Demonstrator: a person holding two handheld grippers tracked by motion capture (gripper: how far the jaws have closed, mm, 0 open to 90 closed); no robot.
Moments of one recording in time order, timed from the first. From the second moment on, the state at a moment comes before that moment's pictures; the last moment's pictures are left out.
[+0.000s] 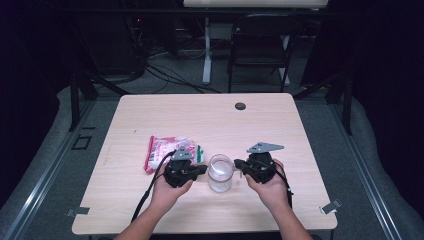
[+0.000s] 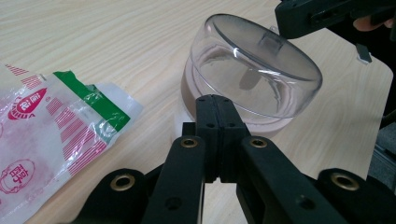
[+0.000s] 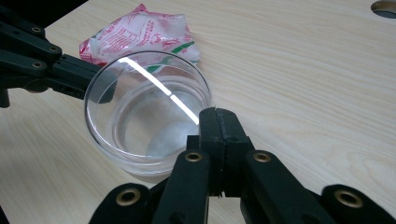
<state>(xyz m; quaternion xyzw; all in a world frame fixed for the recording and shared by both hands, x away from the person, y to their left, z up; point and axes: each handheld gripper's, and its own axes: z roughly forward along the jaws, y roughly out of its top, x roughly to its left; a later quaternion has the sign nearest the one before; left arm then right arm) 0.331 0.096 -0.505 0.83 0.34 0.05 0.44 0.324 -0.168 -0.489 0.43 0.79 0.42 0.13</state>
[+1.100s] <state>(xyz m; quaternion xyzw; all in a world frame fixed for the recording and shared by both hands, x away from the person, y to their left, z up) 0.329 0.087 -0.477 0.82 0.31 0.06 0.48 0.298 -0.172 -0.477 0.40 0.79 0.44 0.14</state>
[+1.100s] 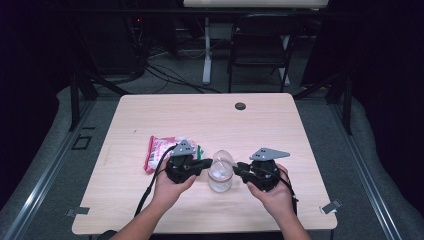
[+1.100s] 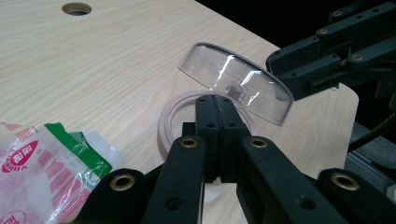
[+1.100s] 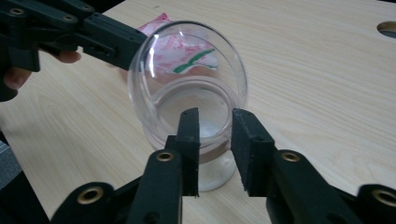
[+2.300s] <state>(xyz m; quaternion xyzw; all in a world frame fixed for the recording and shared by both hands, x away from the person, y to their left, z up) 0.333 0.074 -0.476 0.82 0.30 0.07 0.48 0.286 -0.157 -0.484 0.37 0.81 0.42 0.18</state>
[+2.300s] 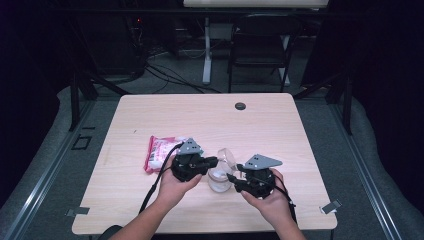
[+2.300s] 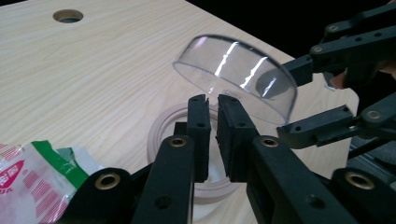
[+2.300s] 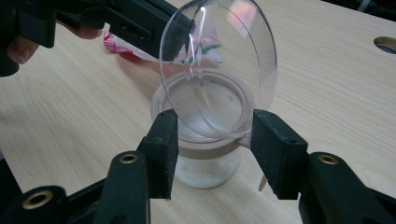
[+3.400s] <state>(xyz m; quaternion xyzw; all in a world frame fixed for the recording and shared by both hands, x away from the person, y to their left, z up) 0.346 0.071 -0.511 0.84 0.34 0.09 0.42 0.288 -0.163 -0.482 0.38 0.80 0.43 0.17</state>
